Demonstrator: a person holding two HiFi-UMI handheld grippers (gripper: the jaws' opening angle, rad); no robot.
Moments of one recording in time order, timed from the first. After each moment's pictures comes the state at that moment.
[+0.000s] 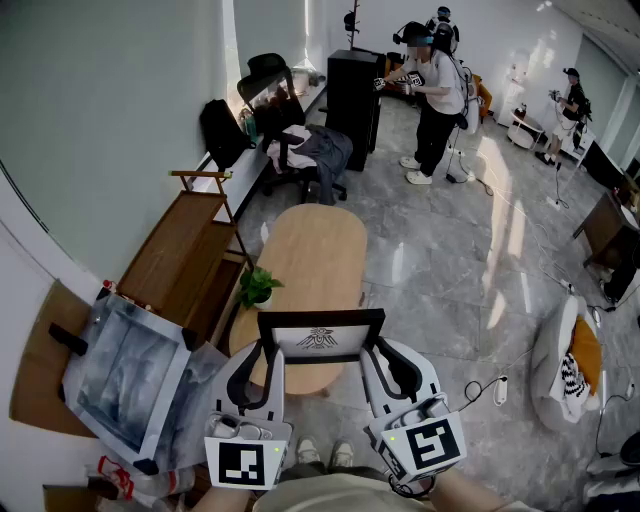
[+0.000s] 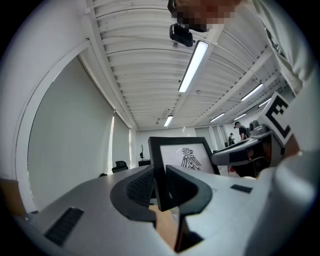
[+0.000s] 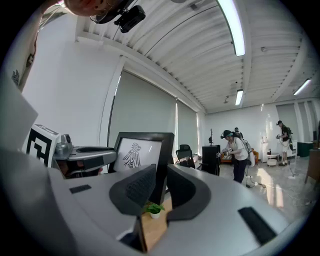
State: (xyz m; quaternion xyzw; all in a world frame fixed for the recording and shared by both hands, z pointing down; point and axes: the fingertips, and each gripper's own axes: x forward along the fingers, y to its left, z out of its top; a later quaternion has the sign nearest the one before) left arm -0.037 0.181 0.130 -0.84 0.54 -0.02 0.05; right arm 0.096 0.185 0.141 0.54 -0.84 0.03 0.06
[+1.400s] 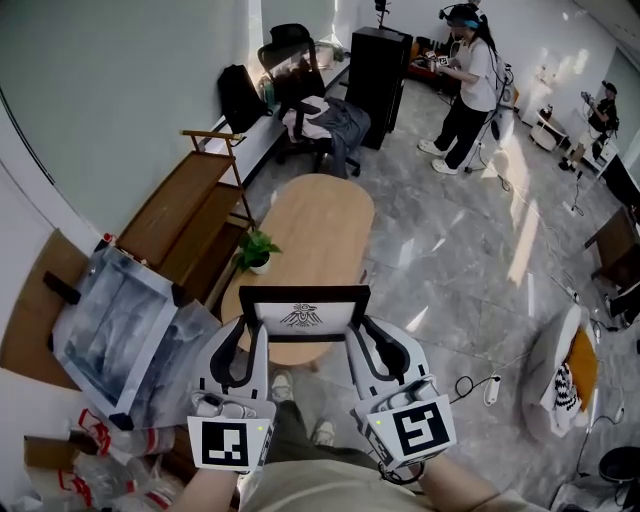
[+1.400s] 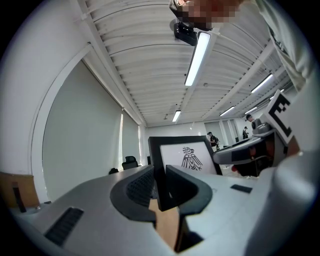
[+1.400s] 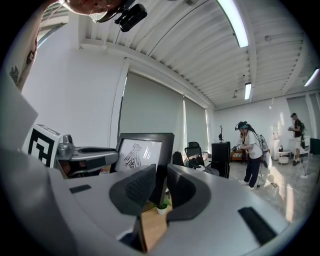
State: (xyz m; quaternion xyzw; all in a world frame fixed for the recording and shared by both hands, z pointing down) left arm -0.017 0.203 0.159 -0.80 0.59 -0.04 0.03; right arm 0.116 0.195 0.168 0.48 -0.87 0.03 0.06
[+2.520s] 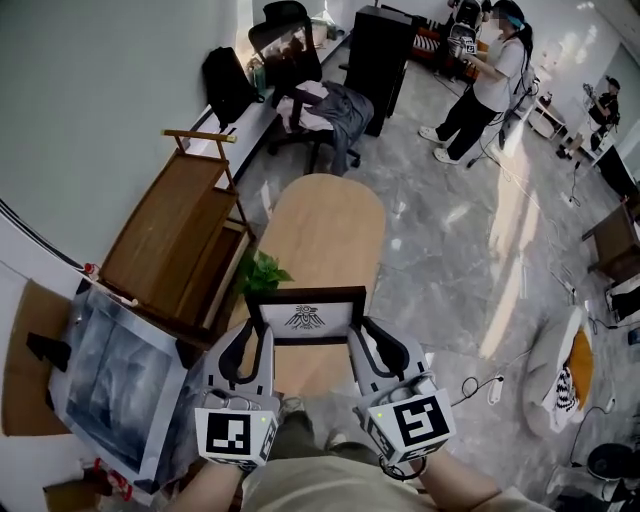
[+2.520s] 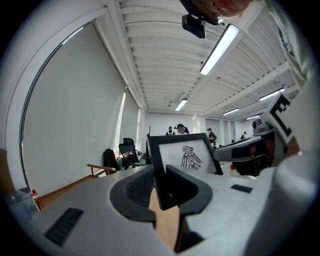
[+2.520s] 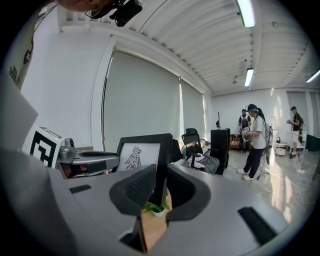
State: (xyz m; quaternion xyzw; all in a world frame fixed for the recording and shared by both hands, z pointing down) left arm -0.110 -0.007 0.231 -0.82 0.56 -0.06 -0.07; right arm 0.022 -0.007 0.223 0.50 -0.85 0.09 0.12
